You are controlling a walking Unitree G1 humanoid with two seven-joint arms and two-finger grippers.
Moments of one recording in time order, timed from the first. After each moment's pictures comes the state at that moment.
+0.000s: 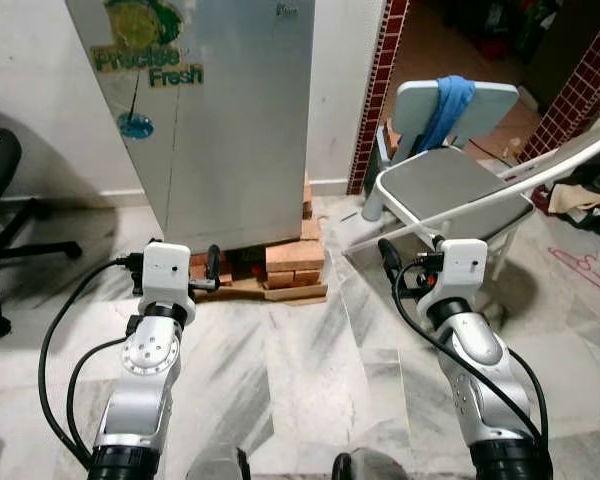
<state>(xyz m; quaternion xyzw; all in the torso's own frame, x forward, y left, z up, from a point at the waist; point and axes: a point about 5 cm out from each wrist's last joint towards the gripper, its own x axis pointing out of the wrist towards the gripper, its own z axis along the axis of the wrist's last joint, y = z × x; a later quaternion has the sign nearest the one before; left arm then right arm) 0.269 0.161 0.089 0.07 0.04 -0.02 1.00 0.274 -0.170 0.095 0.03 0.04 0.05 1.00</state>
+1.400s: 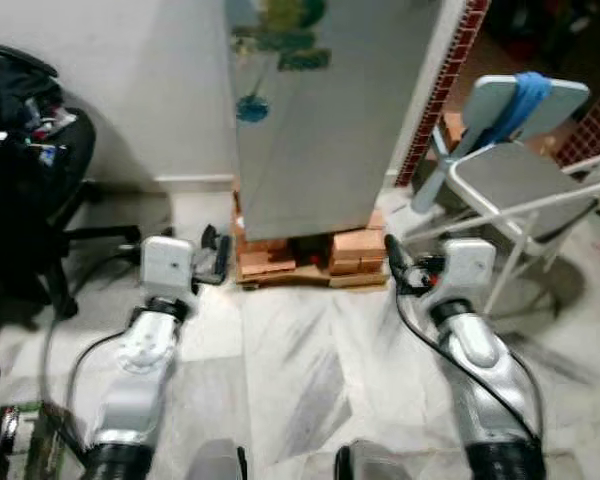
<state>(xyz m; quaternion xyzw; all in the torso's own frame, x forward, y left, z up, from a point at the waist) 0.270 0.176 0.096 0.05 0.00 -0.03 1.00 0.279 -0.147 0.105 0.03 -0.01 0.09 1.00</state>
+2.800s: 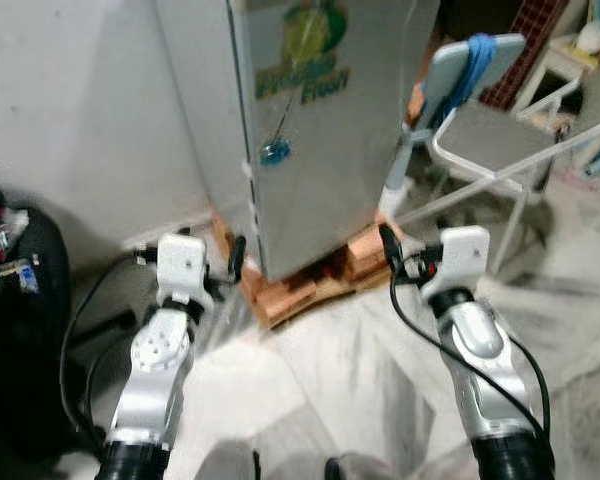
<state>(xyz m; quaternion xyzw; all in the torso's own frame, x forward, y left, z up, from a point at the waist) 0.275 0.158 0.099 0.04 -0.01 -0.06 1.00 0.282 -0.148 0.109 0.00 -0.03 0.09 1.00</state>
